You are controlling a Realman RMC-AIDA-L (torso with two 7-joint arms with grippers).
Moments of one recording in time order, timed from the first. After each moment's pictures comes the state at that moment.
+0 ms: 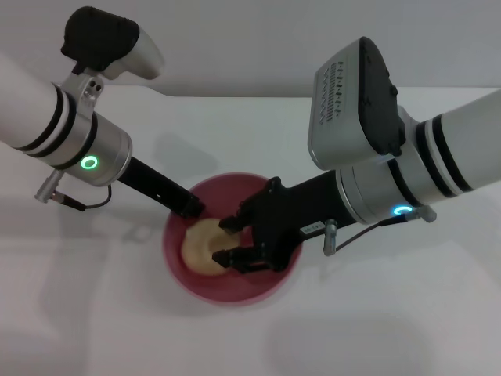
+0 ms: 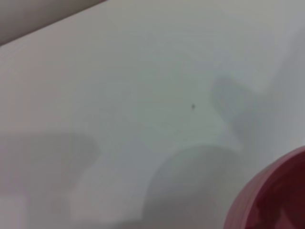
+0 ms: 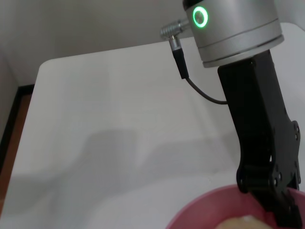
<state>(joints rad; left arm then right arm) -0.67 -2.06 1.34 1.13 -0.71 -1.40 0.61 0.57 2.08 -1.66 -1.28 -2.01 -1.26 2.08</state>
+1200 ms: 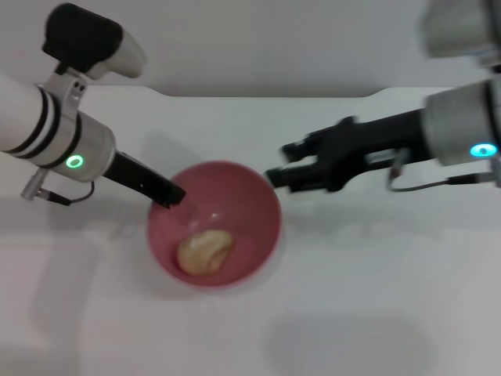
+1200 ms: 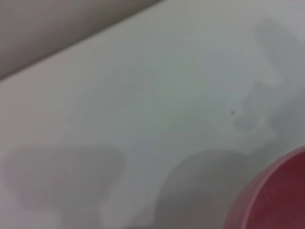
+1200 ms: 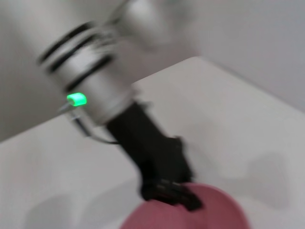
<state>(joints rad) -0.62 -2.06 1.35 1.17 -0.66 -1.34 0.61 0.52 2.08 -1.35 -1.31 -2.00 -1.37 2.21</state>
